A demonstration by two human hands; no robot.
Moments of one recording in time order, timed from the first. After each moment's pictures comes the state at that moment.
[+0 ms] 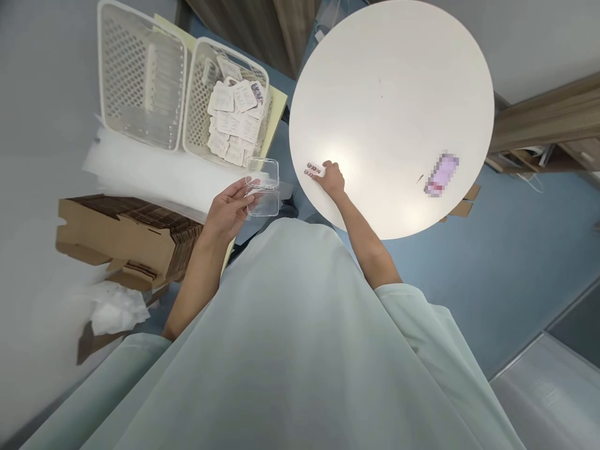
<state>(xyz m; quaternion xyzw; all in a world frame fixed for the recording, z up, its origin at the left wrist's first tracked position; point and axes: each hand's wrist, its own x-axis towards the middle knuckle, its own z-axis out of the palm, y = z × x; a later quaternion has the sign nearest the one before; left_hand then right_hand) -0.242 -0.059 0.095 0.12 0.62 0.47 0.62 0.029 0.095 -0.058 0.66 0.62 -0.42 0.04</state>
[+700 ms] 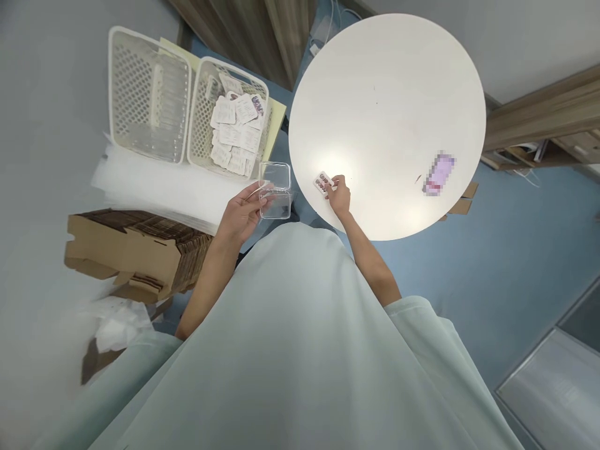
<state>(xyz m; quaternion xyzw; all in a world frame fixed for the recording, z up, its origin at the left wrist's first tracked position) -0.229 -0.045 0.096 0.12 0.59 0.46 0.65 0.056 0.040 -0.042 0.69 0.50 -0.49 -0.16</state>
